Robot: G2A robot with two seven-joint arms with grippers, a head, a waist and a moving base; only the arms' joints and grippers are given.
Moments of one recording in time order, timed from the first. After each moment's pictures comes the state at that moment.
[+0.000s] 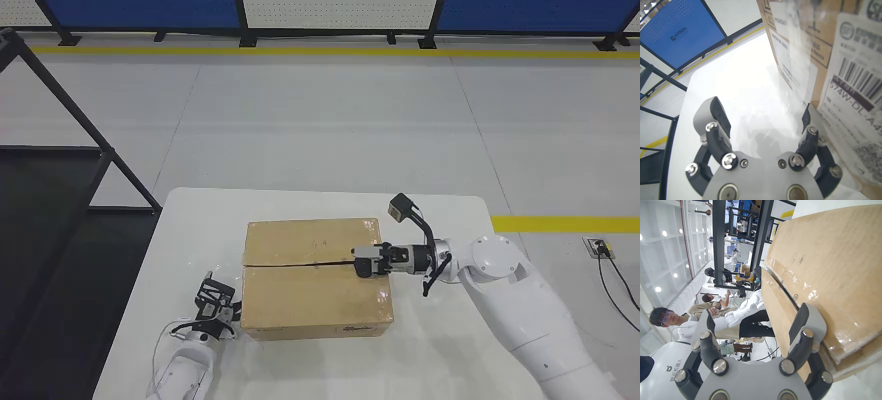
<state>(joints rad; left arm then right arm) 1.19 -1.05 -1.11 -1.37 1.41 0.19 0.13 -0.55 -1.15 0.97 -1.13 0.44 -0.26 1.17</state>
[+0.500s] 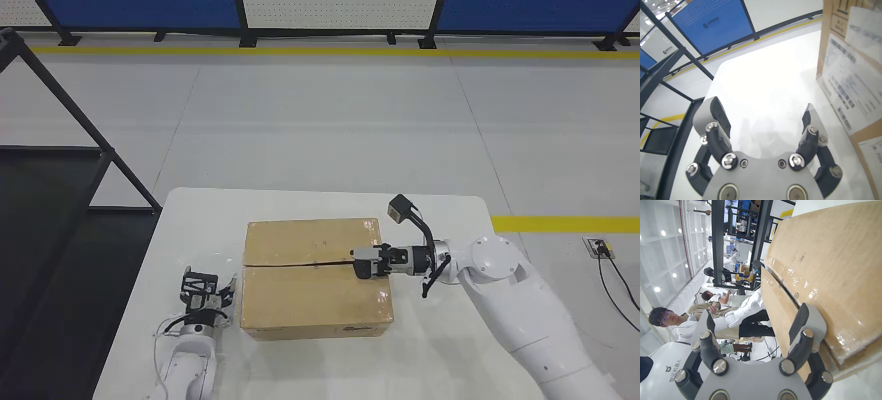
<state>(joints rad) 1.15 -1.11 -1.13 -1.30 1.30 0.39 0.15 -0.56 -1.15 0.98 -1.15 0.42 -0.25 1.18</state>
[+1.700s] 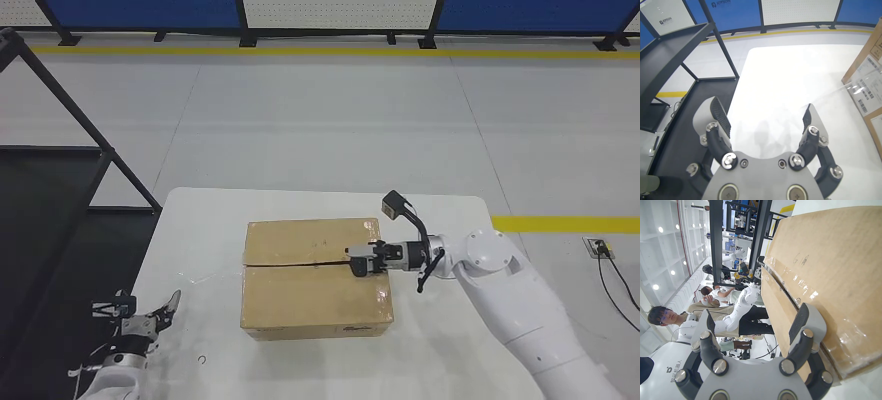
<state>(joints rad) 1.51 -1.06 -1.62 -1.60 1.17 0.07 0.08 -0.51 -1.17 0.95 -1.09 0.42 -0.25 1.20</state>
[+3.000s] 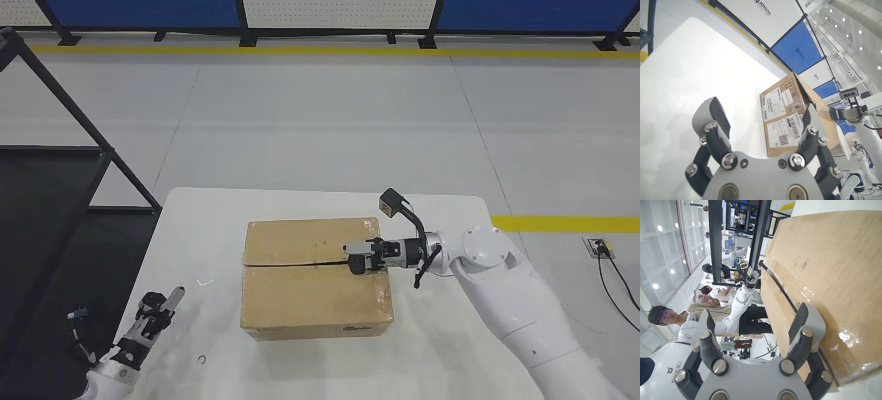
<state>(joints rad) 1.57 -1.09 -1.75 -1.68 0.34 -0.36 -0.17 -0.48 -1.19 0.95 -1.05 0.42 -0.26 1.22</state>
